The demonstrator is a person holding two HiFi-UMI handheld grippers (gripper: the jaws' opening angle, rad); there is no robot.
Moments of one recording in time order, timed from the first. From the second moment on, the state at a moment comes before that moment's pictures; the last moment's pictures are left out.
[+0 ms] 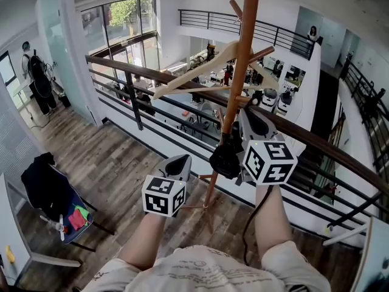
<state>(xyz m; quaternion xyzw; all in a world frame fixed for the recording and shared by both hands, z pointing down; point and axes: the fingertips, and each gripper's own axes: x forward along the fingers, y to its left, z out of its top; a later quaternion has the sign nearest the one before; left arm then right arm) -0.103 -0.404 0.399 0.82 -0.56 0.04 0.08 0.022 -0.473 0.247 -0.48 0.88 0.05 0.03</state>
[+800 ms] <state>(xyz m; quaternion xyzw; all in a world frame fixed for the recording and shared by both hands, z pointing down) -0.104 -0.410 0.410 0.83 -0.55 0.05 0.09 0.008 -0.497 0.282 -0.48 0.87 0.03 -0.01</state>
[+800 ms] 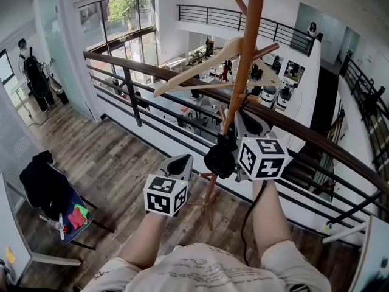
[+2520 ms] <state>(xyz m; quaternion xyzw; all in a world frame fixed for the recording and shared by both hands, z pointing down) -0.085 -0.423 0.399 0.84 -0.54 0.01 0.06 0.057 -0.455 0.312 -0.53 0.85 0.05 0.05</state>
